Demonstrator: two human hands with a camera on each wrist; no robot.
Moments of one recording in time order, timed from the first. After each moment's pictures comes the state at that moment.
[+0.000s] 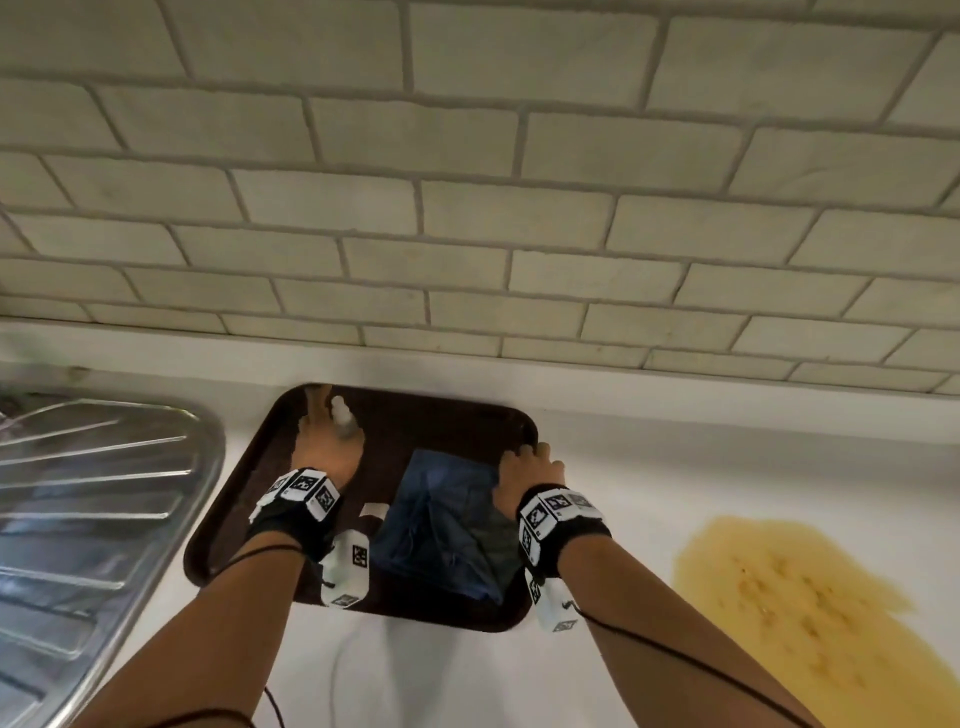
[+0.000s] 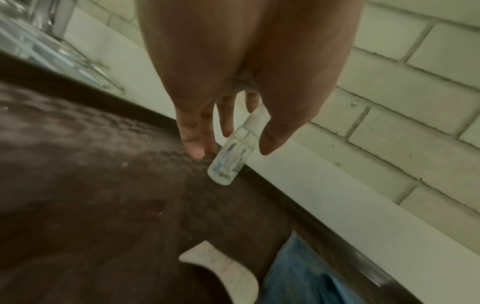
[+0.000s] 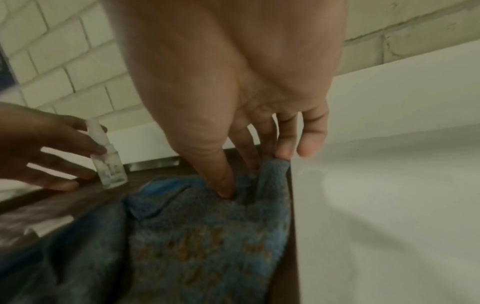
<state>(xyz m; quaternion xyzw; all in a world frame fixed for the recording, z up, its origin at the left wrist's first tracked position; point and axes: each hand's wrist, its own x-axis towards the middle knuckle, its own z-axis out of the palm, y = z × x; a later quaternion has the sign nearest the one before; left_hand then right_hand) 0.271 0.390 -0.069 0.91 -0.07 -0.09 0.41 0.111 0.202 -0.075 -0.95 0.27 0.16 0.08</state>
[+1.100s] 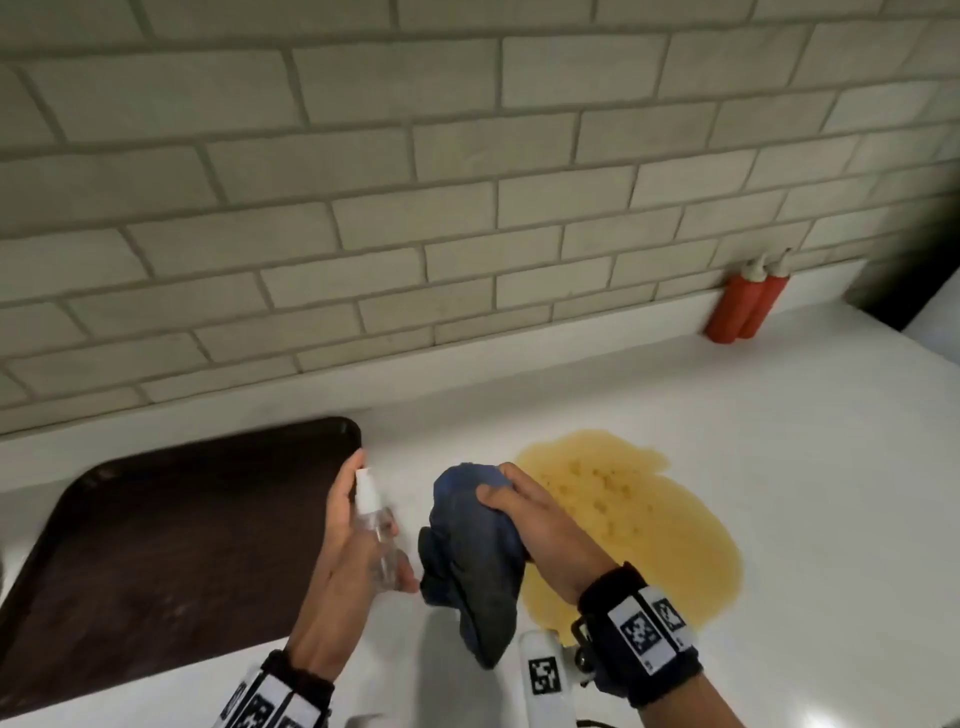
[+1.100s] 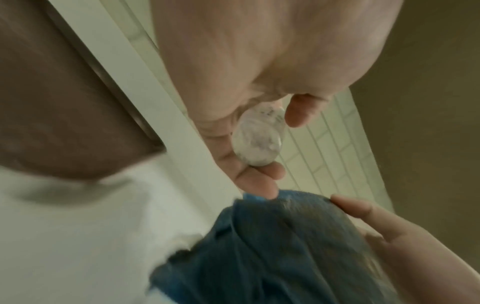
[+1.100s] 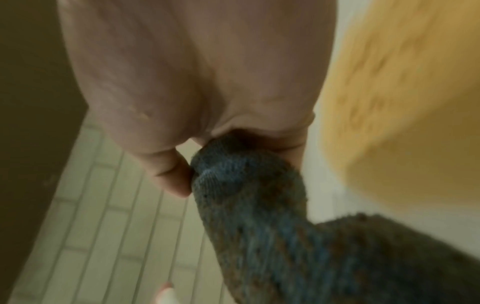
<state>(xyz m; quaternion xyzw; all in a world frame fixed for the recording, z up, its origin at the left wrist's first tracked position) -0.009 0.326 -0.009 0.64 -0.28 -0.35 0.62 -0.159 0.180 -0.003 -0.59 0.30 -0.14 0.73</state>
